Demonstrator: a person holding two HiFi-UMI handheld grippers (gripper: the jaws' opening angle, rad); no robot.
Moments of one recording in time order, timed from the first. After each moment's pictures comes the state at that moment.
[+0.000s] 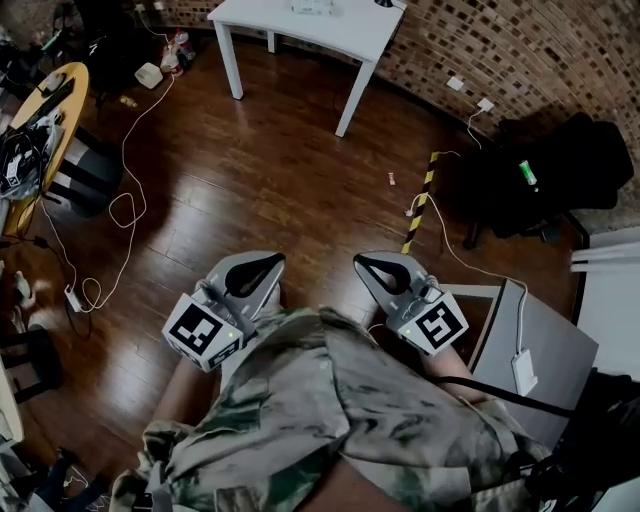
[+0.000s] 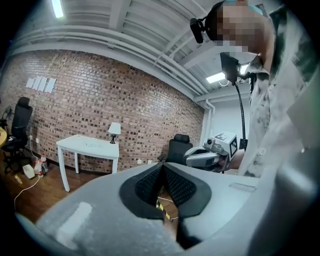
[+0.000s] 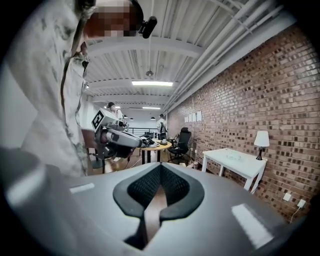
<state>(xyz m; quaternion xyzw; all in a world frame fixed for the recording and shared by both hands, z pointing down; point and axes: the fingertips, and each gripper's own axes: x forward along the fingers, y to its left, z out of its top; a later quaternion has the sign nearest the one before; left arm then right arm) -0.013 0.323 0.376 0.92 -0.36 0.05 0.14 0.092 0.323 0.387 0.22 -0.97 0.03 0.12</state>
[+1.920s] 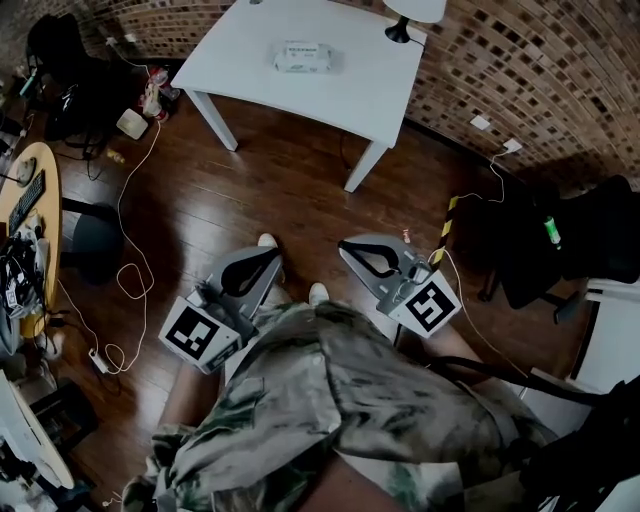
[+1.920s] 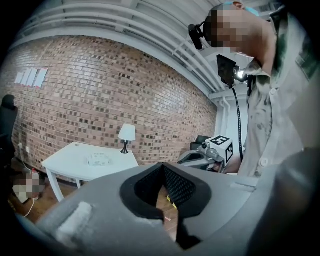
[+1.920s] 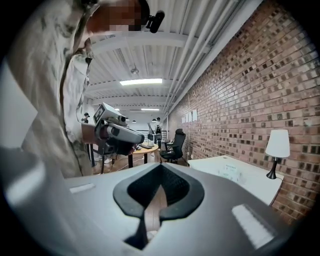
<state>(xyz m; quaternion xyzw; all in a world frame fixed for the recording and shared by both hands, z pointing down) -0.057 -0.118 0.392 0.92 -0.36 0.07 0.15 0.025 -0.122 0.418 0.19 -0.98 0.02 0.11</state>
